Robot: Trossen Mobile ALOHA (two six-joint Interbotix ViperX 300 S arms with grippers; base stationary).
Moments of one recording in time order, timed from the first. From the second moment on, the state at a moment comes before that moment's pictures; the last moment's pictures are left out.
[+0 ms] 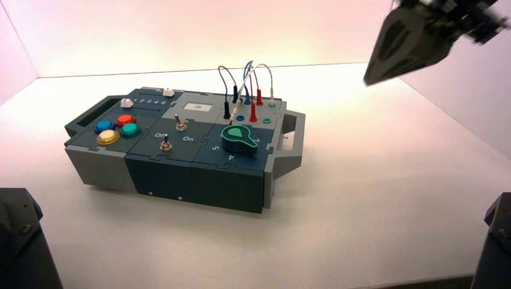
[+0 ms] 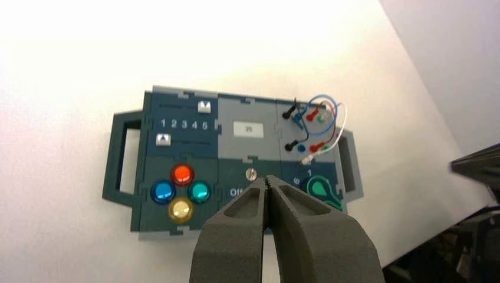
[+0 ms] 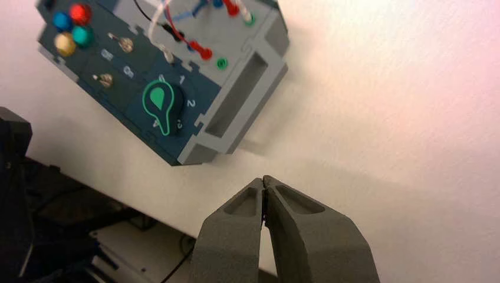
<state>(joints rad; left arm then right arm) -0.24 -1.08 0.96 -0.25 0.93 -0.06 0.49 -0.63 1.06 0.35 0.72 -0.03</state>
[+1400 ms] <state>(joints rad) -0.24 -1.09 0.81 -0.26 0.90 -0.06 0.56 0.05 0.84 0.39 0.56 -0.03</state>
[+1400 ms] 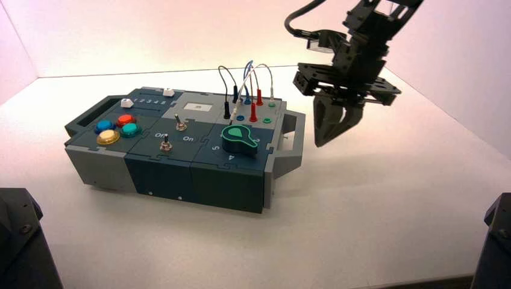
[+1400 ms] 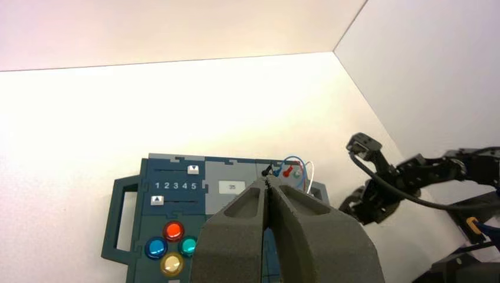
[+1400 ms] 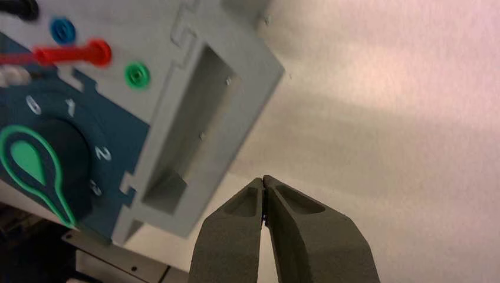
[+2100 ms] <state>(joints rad) -0.25 -1.10 0.81 -0.26 0.90 -0.05 0.68 0.20 0.65 0.44 0.60 -0.03</state>
